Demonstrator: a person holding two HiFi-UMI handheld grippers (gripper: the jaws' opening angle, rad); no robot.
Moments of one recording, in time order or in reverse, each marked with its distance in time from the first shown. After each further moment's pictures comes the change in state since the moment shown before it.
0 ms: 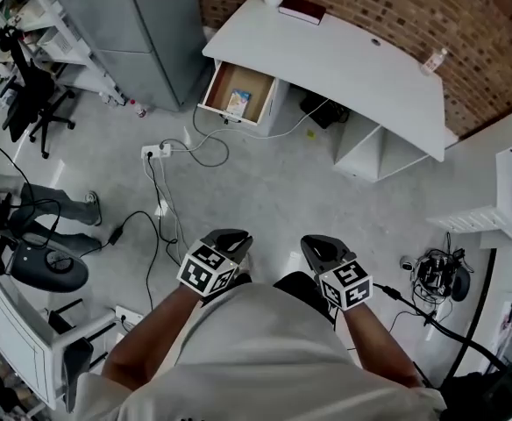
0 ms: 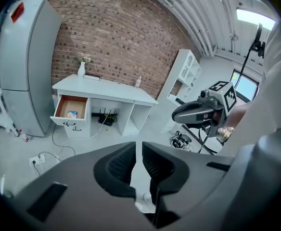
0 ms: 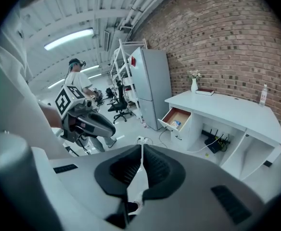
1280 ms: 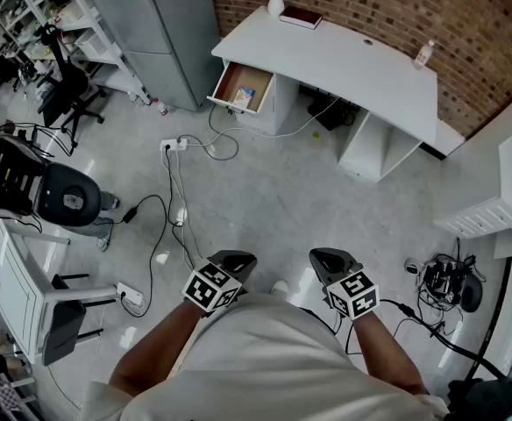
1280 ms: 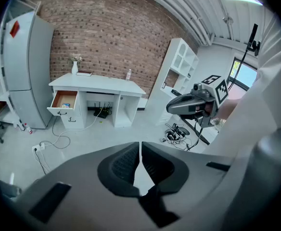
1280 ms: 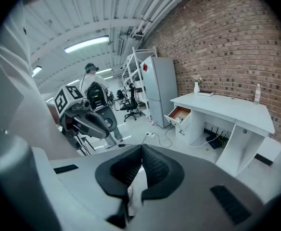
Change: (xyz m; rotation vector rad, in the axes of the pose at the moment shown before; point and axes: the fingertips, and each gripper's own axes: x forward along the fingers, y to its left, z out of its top) left arm 0.016 -0.275 -0.100 0.023 0.062 0.075; right arm -0.221 0.016 -0.163 -0.058 -0.048 0.099
